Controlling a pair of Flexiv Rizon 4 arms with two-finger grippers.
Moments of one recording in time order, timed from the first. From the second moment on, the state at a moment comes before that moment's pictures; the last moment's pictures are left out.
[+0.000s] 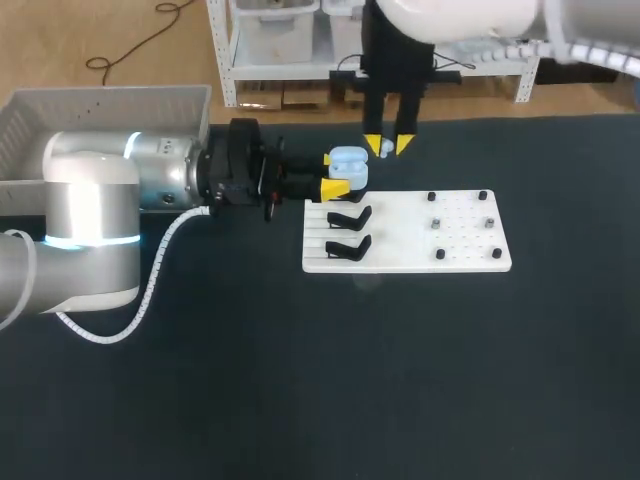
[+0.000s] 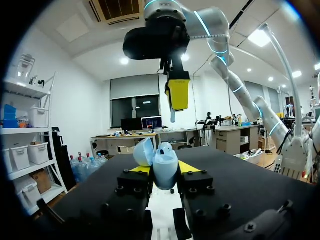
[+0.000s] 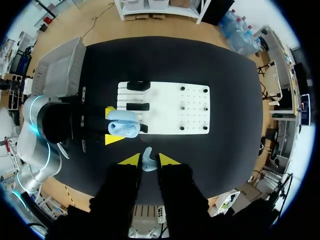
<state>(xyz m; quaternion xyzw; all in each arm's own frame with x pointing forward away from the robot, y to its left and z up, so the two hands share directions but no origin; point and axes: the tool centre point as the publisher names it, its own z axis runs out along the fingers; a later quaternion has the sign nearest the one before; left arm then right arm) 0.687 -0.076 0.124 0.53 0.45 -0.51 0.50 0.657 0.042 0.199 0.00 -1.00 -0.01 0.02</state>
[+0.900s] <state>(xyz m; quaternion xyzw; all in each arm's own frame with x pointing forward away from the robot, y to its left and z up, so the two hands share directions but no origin) 0.687 -0.076 0.124 0.53 0.45 -0.51 0.50 0.670 0.087 0.196 0.14 -0.99 -0.04 -0.01</state>
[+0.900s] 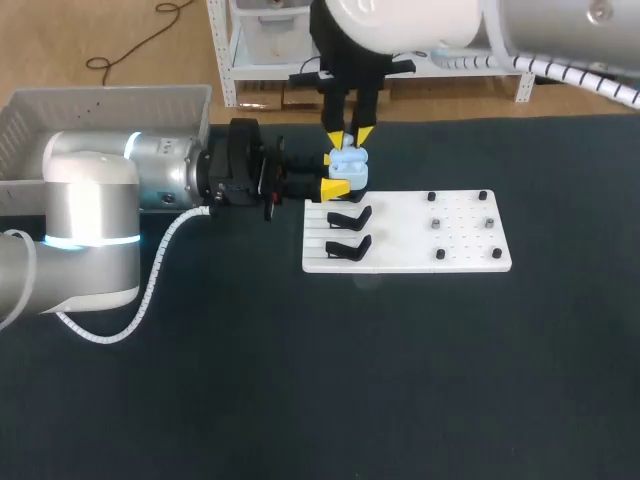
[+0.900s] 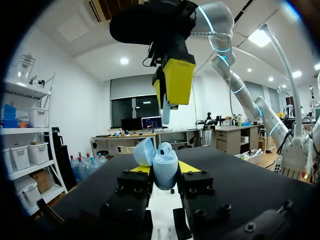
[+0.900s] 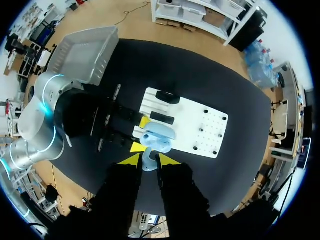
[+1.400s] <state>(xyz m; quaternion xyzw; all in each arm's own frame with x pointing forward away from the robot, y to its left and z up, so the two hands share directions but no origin) 0.687 -0.076 0.124 0.53 0.45 -0.51 0.50 0.667 0.089 0.186 0.18 -0.98 -0.08 0.01</state>
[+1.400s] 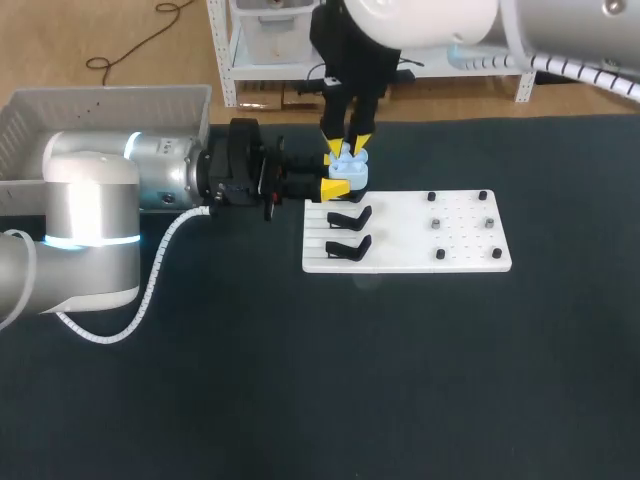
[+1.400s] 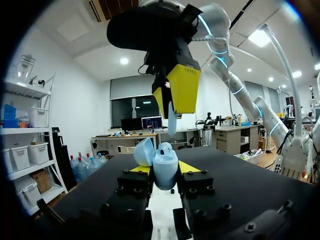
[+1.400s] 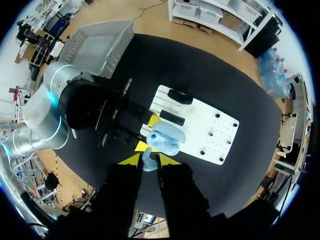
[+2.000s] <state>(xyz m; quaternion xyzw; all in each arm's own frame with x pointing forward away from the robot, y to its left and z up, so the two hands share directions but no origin) 0.687 -0.076 0.124 0.53 0.45 -0.51 0.50 0.669 0.088 0.173 0.19 -0.98 -0.07 0.01</state>
